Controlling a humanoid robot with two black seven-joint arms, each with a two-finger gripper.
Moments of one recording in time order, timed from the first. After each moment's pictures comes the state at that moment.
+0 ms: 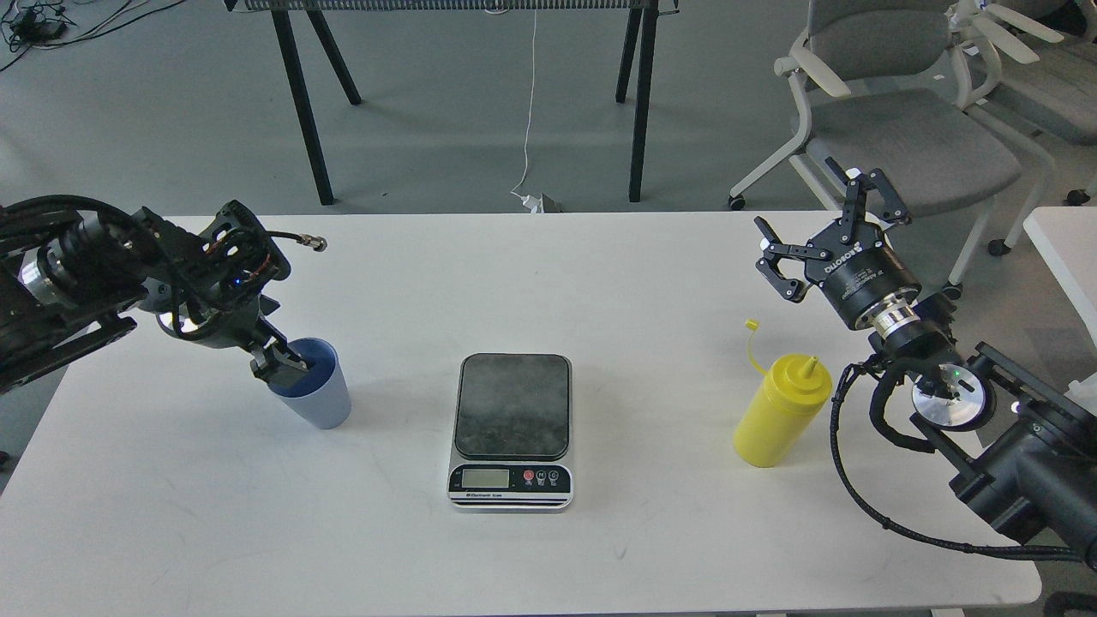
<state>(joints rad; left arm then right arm) -1.16 0.67 0.09 -1.01 2.18 -0.49 -0.49 0.55 -0.36 0.79 0.83 0.06 0.49 0.28</state>
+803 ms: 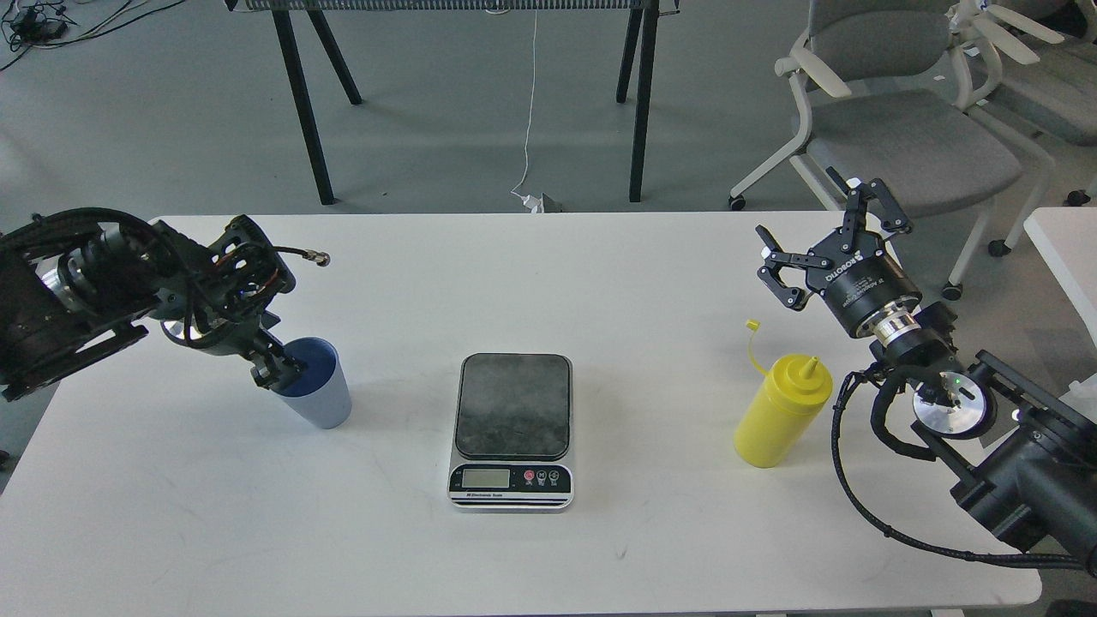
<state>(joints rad) -1.16 0.60 0.17 -0.91 2.17 -0.44 -0.49 0.54 -0.36 0.79 0.83 0.06 0.49 0.28</state>
